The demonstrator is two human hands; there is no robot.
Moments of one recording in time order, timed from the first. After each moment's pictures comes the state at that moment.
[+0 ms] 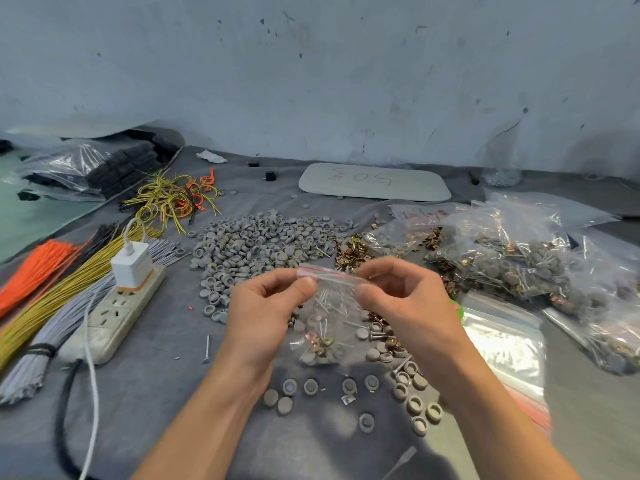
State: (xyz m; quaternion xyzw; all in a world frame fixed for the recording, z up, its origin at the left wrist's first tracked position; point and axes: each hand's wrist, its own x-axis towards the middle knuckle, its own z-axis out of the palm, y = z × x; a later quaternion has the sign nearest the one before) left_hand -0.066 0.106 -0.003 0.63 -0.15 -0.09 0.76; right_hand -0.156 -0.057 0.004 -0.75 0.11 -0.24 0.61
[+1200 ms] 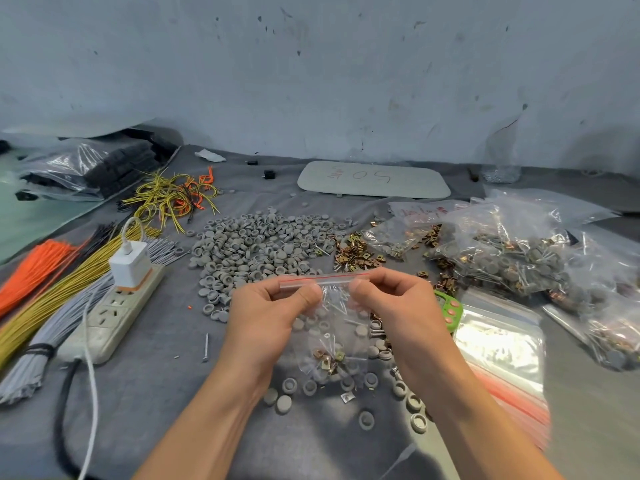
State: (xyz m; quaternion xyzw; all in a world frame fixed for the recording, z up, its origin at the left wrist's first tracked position) left_hand -0.069 0.106 -0.005 0.66 -0.14 -0.10 0.73; right_hand -0.152 -0.042 0.000 -0.67 0.13 -0.24 0.69
